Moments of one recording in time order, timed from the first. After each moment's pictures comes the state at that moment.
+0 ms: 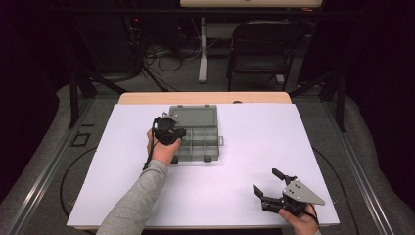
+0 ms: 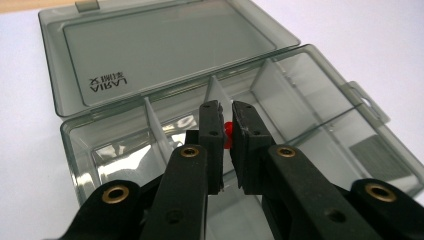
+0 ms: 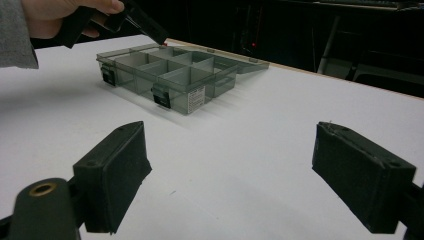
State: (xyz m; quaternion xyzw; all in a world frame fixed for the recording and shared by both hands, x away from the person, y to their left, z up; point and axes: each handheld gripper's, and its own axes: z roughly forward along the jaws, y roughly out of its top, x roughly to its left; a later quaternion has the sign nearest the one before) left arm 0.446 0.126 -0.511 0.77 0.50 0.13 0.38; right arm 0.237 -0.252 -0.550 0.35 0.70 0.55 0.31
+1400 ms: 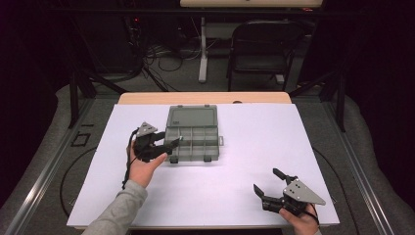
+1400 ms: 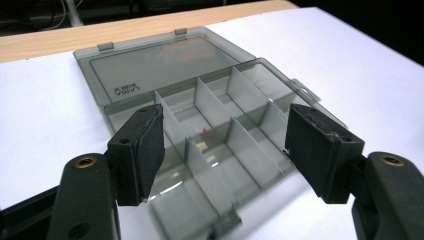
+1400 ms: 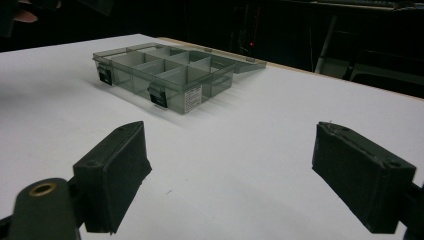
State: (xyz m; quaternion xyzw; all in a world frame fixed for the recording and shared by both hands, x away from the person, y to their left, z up) left arm 0.372 0.178 -0.489 0.75 0.43 0.16 0.47; right arm 0.238 -0.253 -0.550 0.35 0.70 0.54 0.31
